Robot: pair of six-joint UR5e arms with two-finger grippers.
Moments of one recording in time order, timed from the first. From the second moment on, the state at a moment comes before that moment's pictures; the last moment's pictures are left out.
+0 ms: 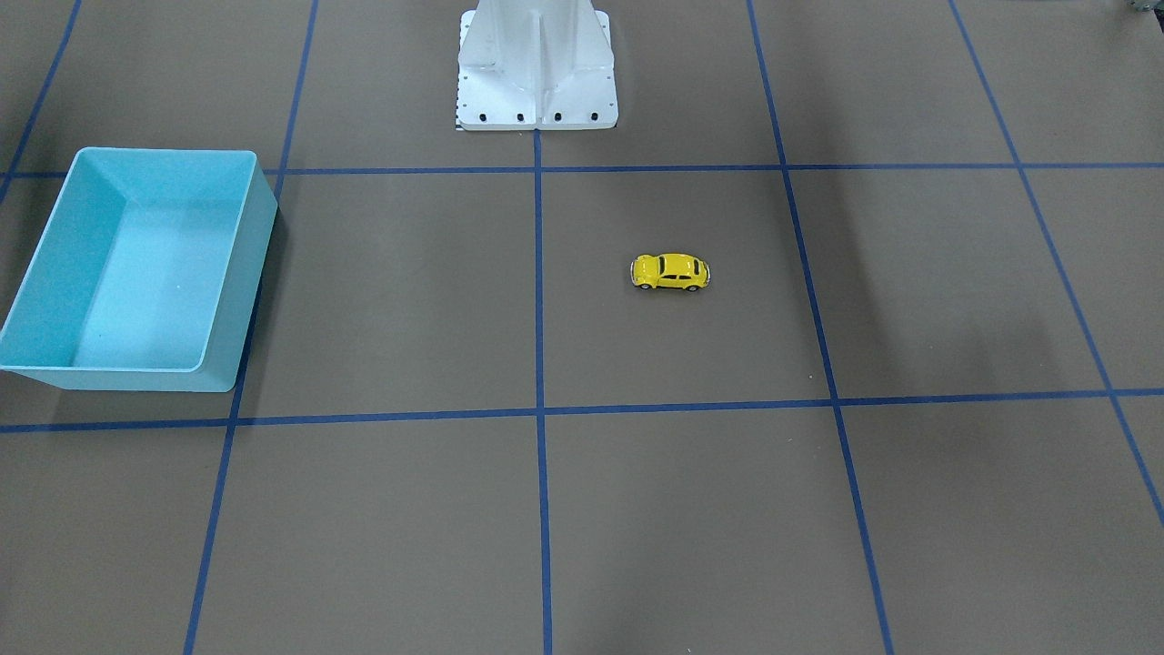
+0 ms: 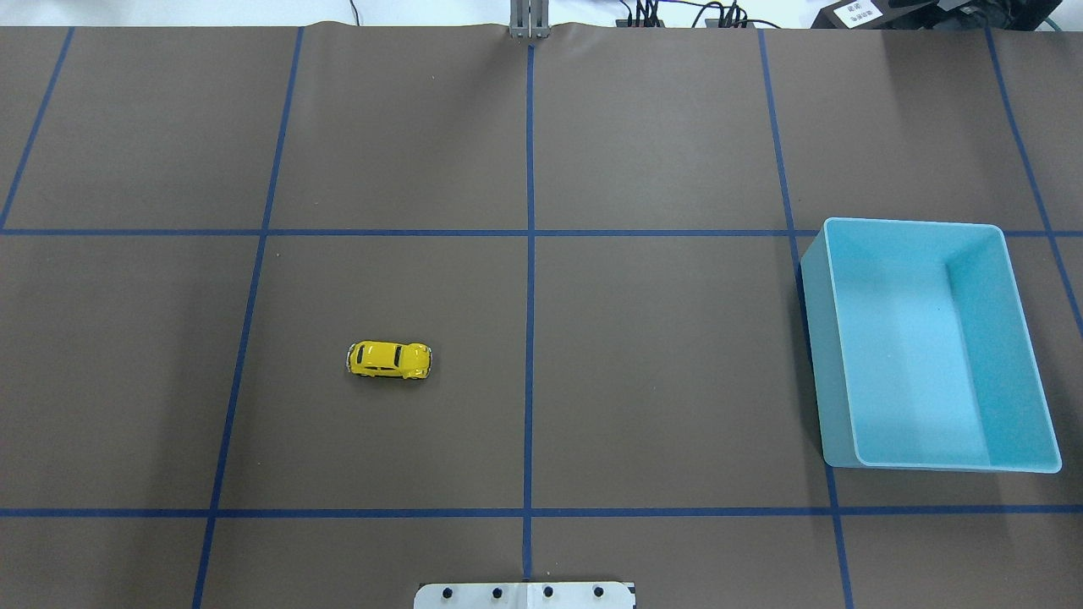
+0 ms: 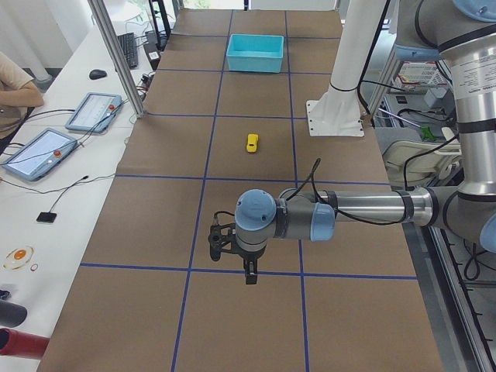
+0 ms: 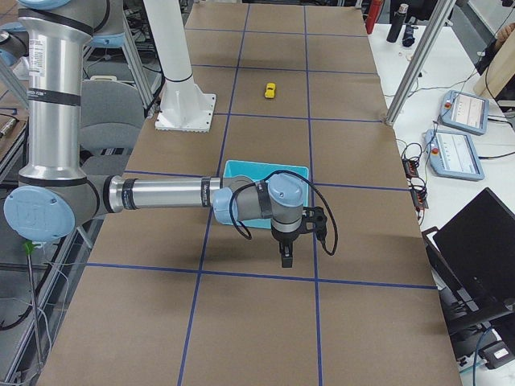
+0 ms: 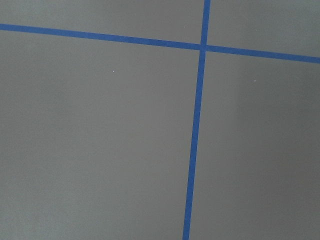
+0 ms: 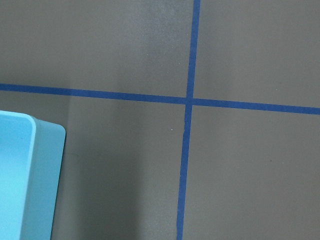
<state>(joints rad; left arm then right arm) -1.62 -1.31 -1.81 -1.64 -2.39 -0.10 1.50 -1.67 1.72 -1.46 2.32 0.10</state>
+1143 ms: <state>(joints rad) -1.57 -1.36 -1.82 -1.64 -2.39 -0.09 1.50 -1.67 1.72 -1.46 2.32 0.10</state>
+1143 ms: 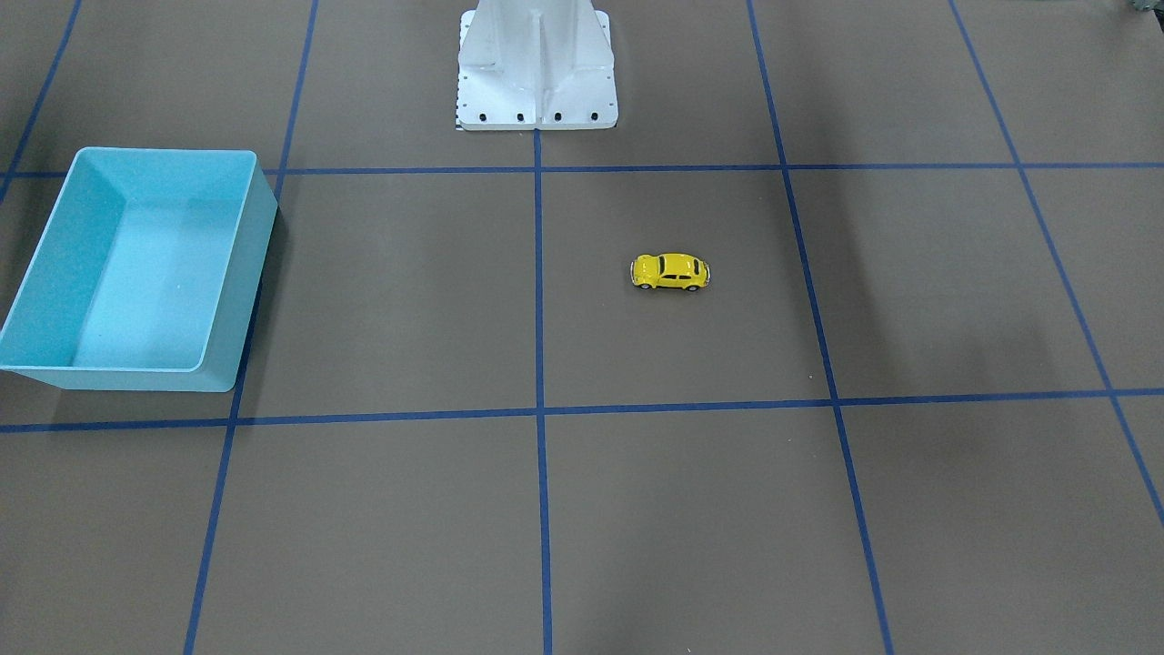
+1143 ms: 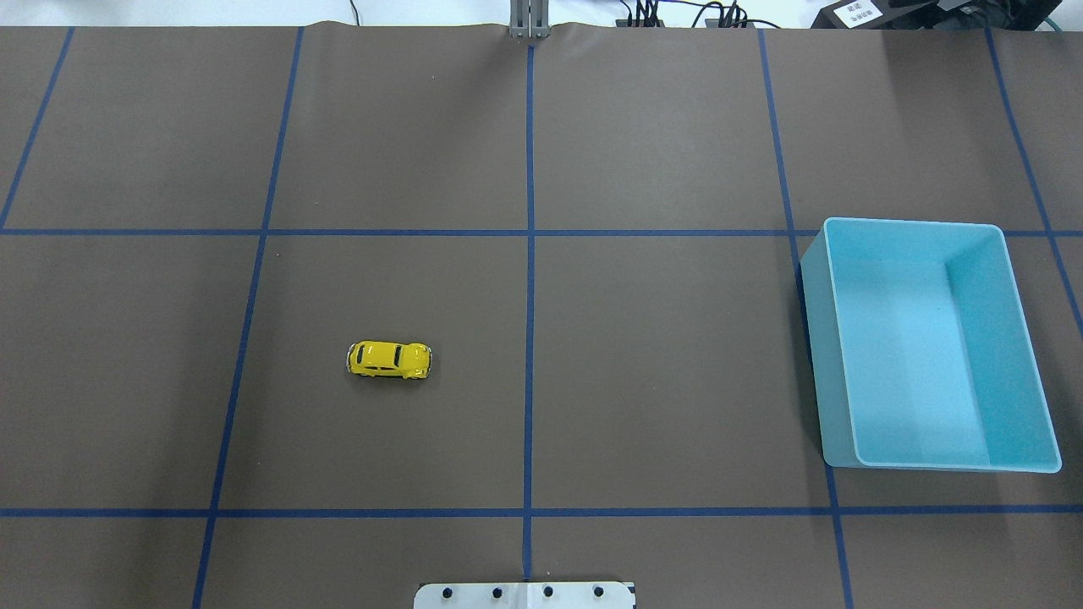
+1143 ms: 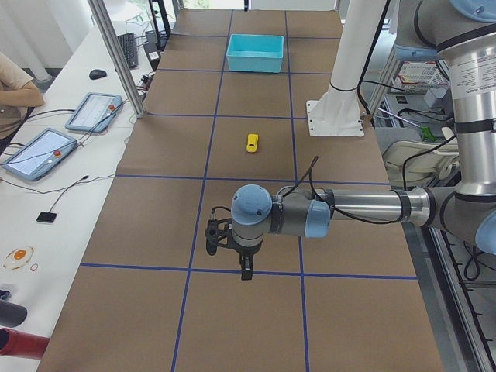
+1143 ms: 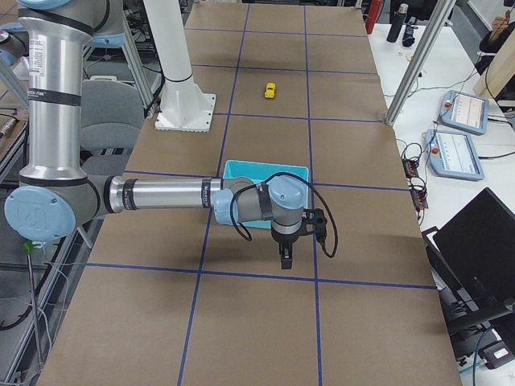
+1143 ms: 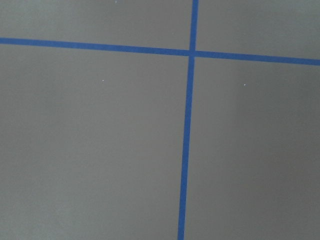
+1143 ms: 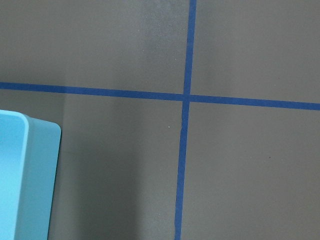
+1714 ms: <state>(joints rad) -1.30 -1.58 -1.83 -1.64 -2.30 -0.10 1.50 -1.67 1.72 -1.46 2.32 0.10</state>
